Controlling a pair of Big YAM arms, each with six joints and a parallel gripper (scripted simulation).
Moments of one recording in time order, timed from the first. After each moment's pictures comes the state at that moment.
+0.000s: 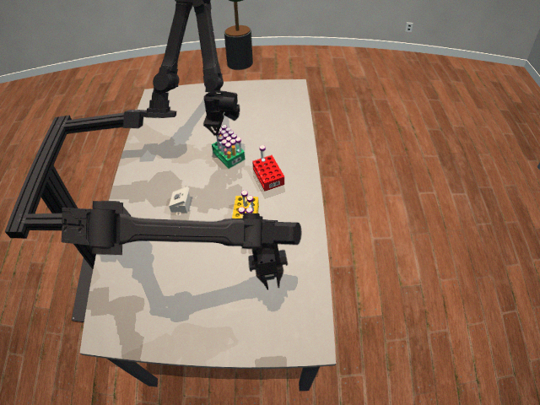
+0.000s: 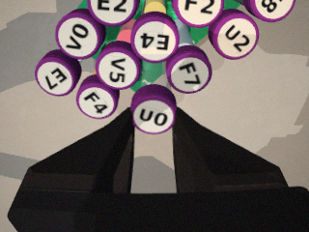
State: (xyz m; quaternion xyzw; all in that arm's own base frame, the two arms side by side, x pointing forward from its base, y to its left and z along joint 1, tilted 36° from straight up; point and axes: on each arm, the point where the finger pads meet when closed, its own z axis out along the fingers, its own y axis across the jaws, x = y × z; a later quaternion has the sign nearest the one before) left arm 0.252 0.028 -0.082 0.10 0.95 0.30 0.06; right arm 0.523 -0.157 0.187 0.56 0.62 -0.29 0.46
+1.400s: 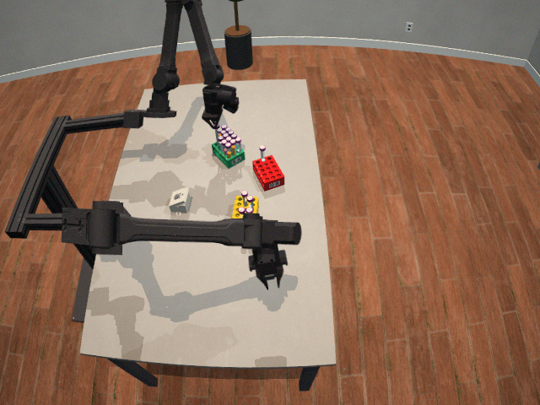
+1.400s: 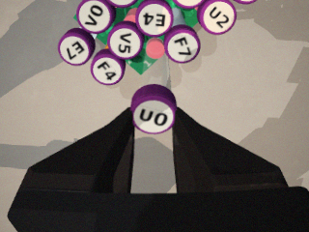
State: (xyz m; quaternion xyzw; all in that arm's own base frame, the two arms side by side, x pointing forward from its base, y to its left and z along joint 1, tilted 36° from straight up) left arm 0.245 0.007 -0.052 0.10 0.95 0.30 0.06; right arm 0.523 -0.157 0.187 0.56 0.62 -0.29 0.46
